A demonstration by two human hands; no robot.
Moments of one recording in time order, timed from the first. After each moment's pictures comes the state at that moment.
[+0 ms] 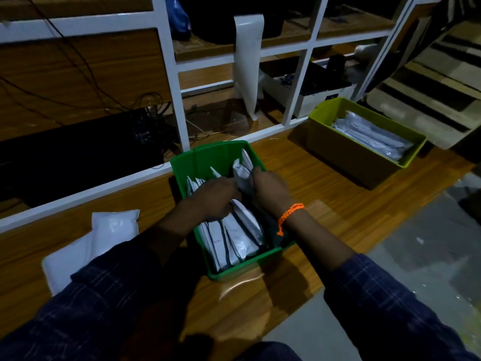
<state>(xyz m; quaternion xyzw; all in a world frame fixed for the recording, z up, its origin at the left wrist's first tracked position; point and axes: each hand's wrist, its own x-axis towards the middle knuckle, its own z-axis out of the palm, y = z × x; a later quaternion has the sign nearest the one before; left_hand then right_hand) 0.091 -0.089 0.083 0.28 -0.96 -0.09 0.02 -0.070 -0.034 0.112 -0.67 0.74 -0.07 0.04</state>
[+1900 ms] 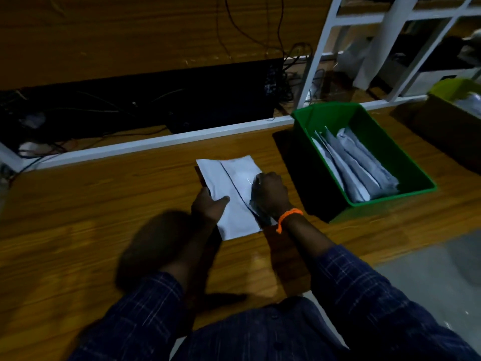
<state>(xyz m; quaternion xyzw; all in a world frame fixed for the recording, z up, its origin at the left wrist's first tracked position) 0.402 0.054 -0.019 0.74 -0.43 -0.41 0.30 0.227 0.027 -0.007 -0.68 0.70 -0.15 0.18</state>
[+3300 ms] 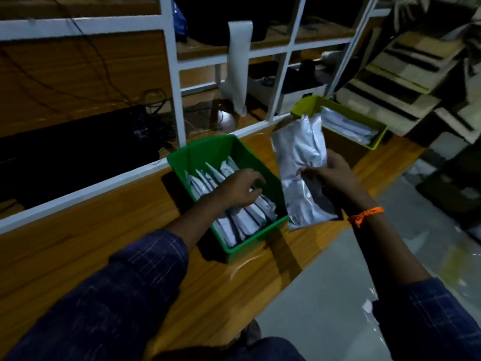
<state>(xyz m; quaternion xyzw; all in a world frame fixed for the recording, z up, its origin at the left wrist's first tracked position) 0.070 -0.048 0.087 0.27 -0.90 -0.30 0.17 -0.127 0.077 0.164 -0.44 0.71 -0.48 0.27</state>
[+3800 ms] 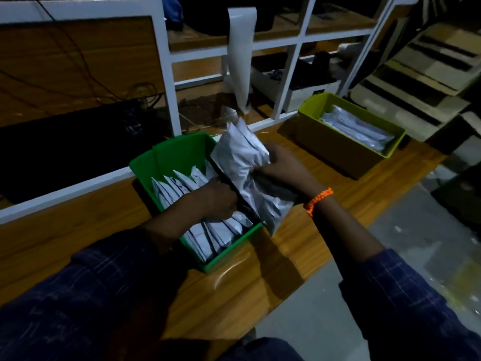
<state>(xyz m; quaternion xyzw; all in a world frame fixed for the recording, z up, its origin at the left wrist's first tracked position) 0.088 -0.092 0.044 0.22 -0.97 0.02 -0.13 -0.094 -0.015 0.159 -0.65 0.68 -0.27 0.23</state>
